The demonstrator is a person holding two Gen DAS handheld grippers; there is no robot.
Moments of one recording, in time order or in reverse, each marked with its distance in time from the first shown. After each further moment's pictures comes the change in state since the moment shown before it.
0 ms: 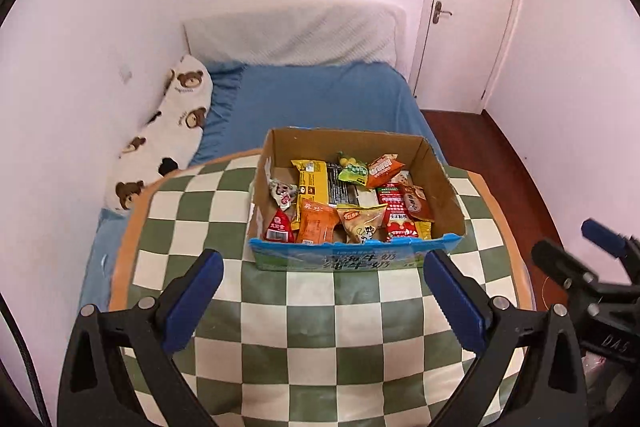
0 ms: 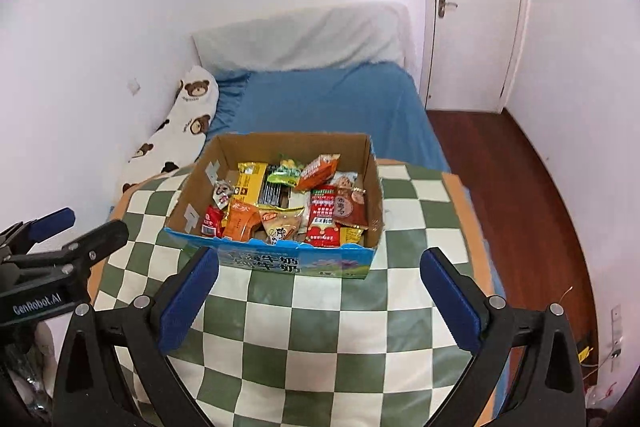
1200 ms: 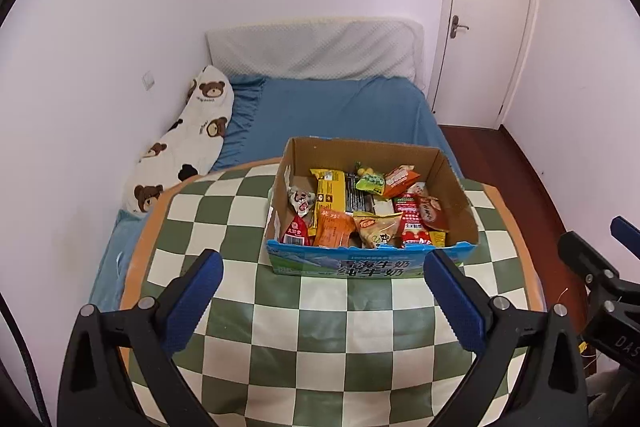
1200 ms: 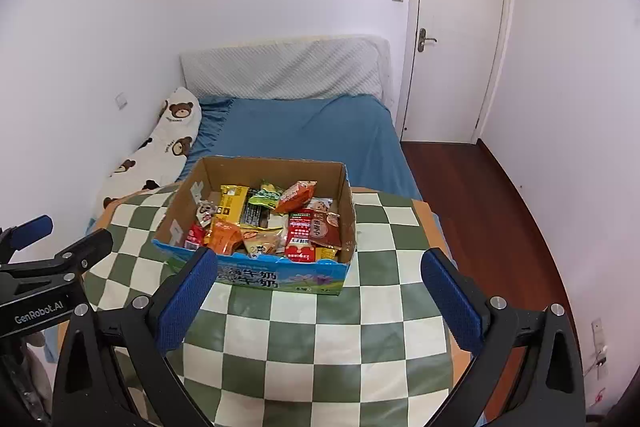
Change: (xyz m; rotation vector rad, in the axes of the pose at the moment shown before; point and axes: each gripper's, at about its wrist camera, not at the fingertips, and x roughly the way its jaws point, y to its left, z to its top) left arm 0.005 -0.003 -0.007 -0.038 -0.038 0.083; right arm -0.010 0.002 -0.001 -0.021 -0.078 -0.100
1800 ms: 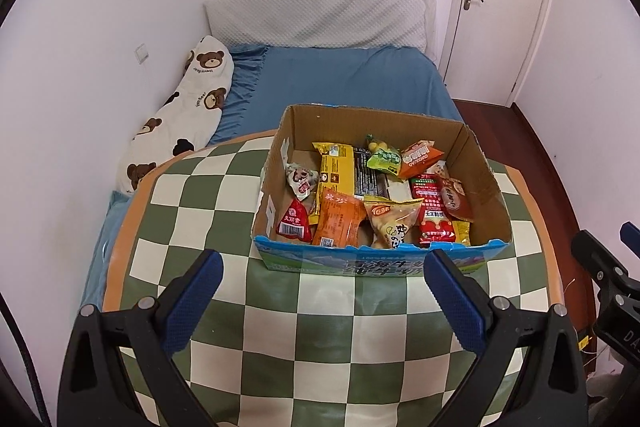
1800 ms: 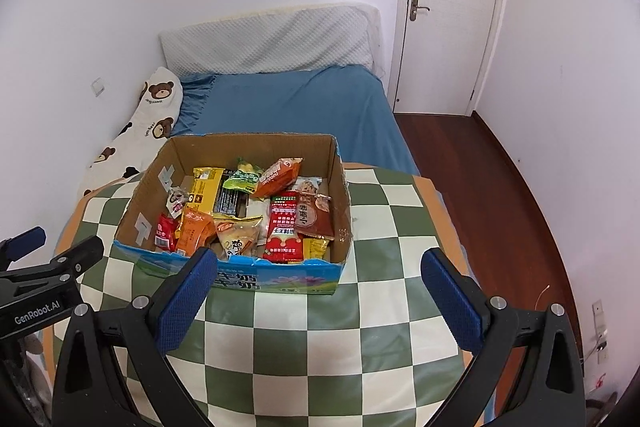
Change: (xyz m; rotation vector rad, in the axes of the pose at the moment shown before) left arm 0.074 0.000 0.007 -0.012 0.106 0.024; right arm 0.082 -0.006 0.000 0.036 0.098 -0.030
